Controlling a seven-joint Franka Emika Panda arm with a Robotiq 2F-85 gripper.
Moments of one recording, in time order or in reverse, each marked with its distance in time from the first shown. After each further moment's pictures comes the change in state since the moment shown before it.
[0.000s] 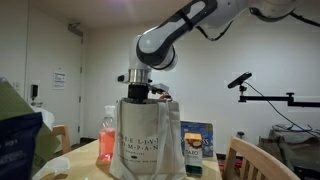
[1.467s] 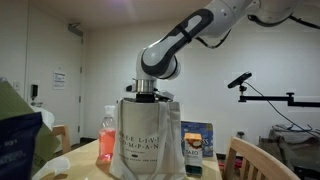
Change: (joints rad) arm -0.034 0.043 -0.035 -0.006 0.044 0.006 0.001
